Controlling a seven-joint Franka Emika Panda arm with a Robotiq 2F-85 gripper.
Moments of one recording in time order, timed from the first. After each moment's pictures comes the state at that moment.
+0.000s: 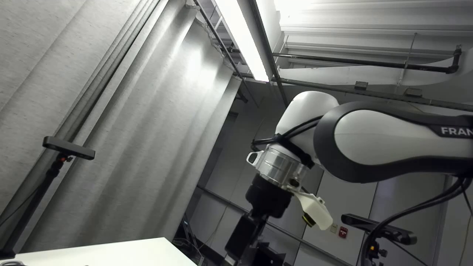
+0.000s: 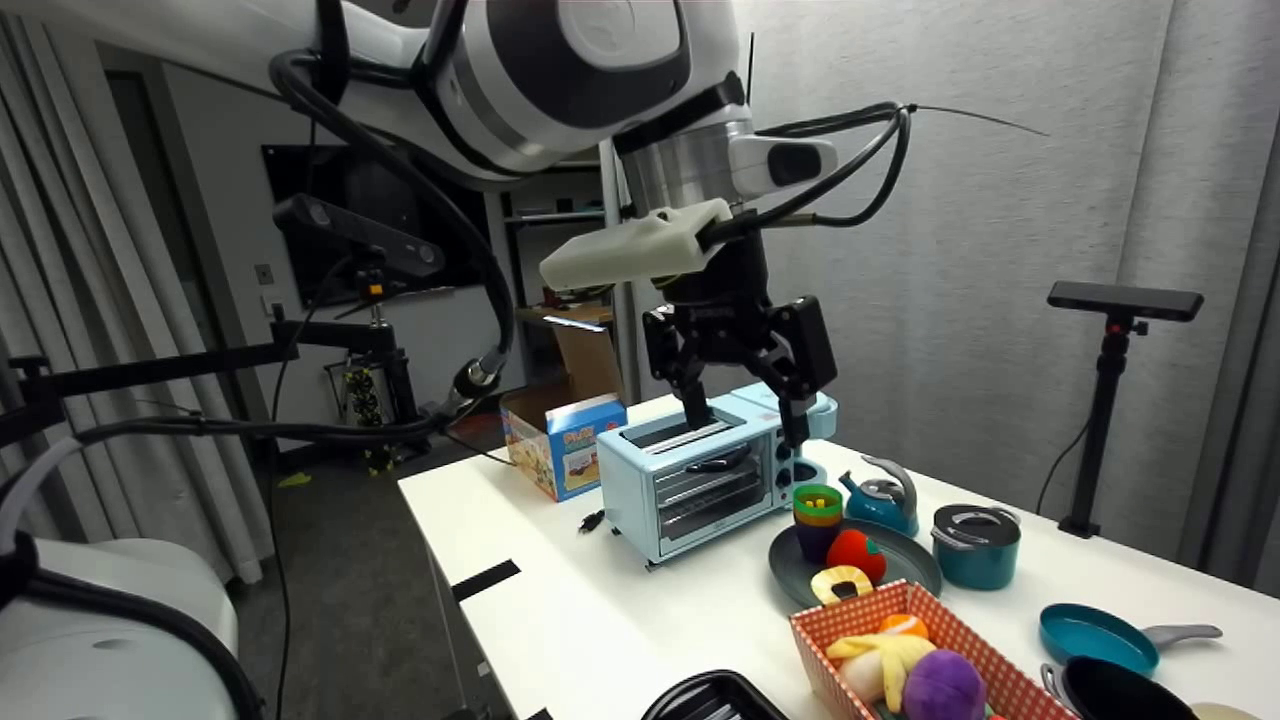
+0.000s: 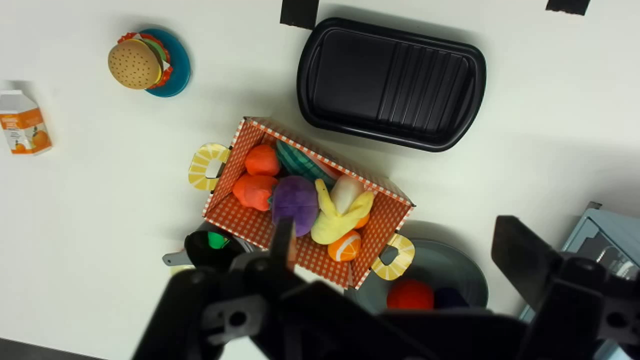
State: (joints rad) arm 0.02 -0.67 0.01 -2.49 -0.11 1.97 -0.08
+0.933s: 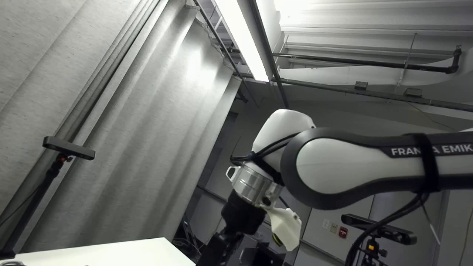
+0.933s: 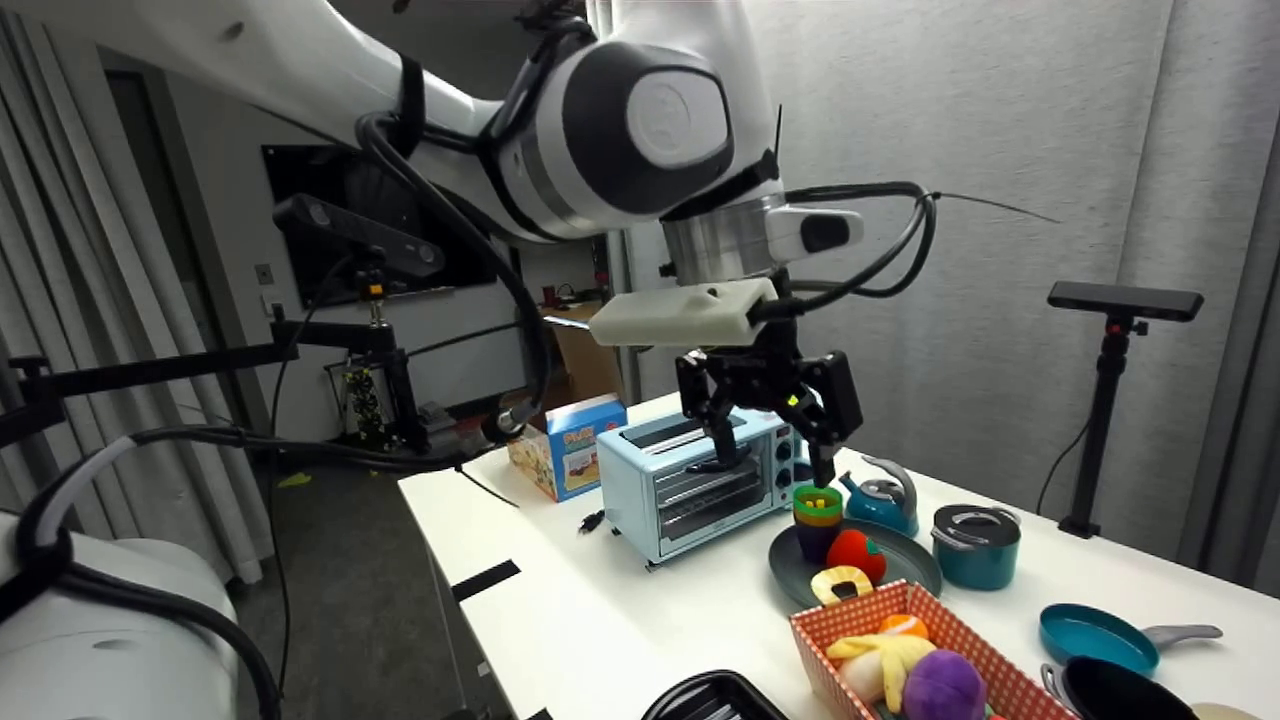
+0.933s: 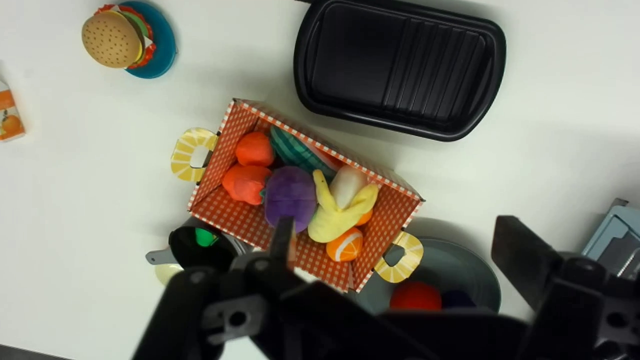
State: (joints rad) arm 0.02 -0.54 0.01 -2.52 -0.12 2.13 -0.07
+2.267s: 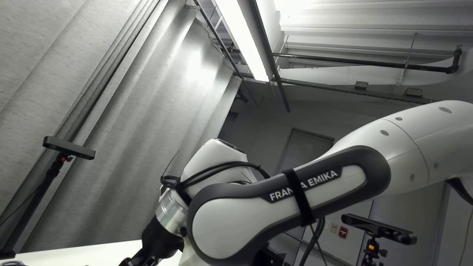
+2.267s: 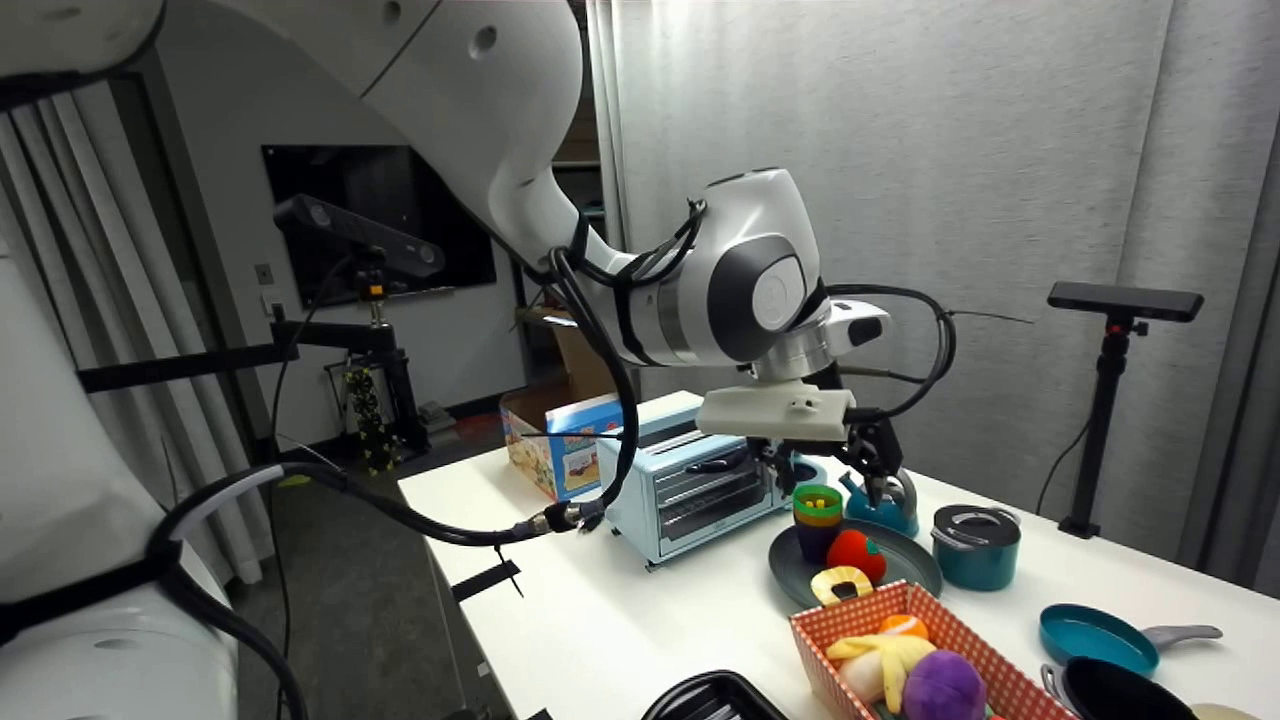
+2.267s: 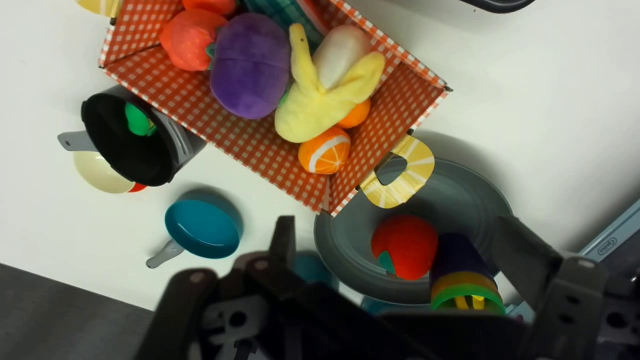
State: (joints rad) arm 0.03 -0.09 0.05 -2.39 -0.19 2.60 -0.07
